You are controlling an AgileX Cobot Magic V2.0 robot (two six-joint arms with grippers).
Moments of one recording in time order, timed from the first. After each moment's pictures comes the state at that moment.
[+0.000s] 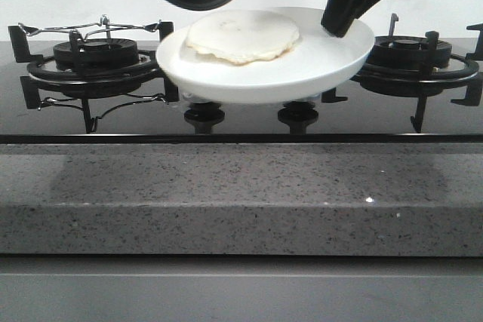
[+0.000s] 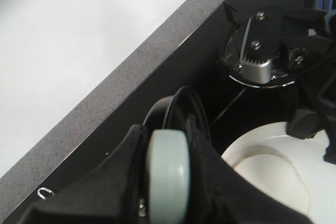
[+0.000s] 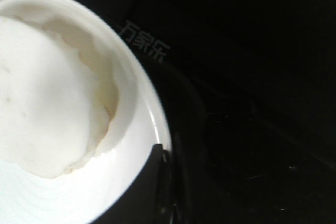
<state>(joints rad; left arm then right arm) -0.77 1.56 -1.87 0.28 0.90 0.15 0.23 1.75 -1.62 0.40 1.10 -0.31</state>
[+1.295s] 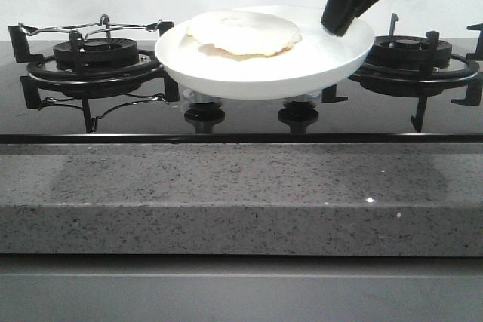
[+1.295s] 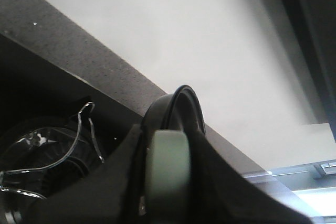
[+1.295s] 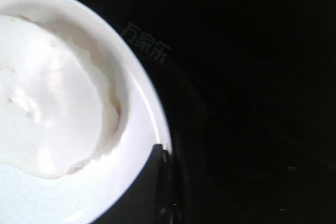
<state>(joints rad) 0.33 1.81 -1.79 -1.18 0.99 0.22 0.23 1.75 -1.62 0.41 1.10 -0.31</state>
